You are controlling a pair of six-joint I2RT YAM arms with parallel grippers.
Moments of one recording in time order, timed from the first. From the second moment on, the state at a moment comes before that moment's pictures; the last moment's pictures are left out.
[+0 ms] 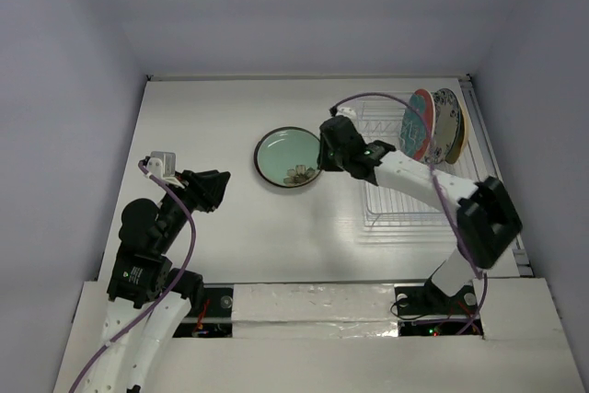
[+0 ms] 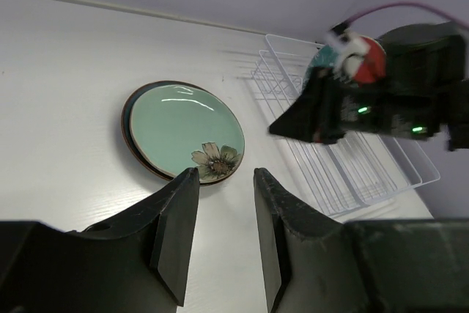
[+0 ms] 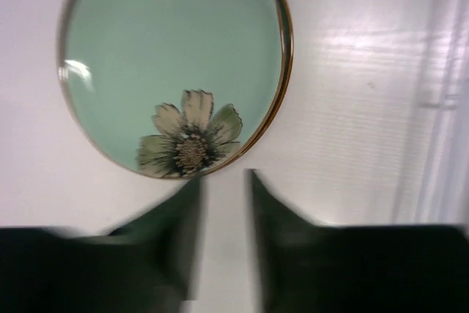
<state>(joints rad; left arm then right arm) -0.27 0.34 0.64 -0.32 0.18 -0.47 0.73 1.69 1.23 -0.34 0.27 0.61</state>
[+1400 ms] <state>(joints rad) -0.32 0.29 0.64 -0.32 0.17 -0.47 -0.03 1.39 1.12 -0.41 0.48 0.44</state>
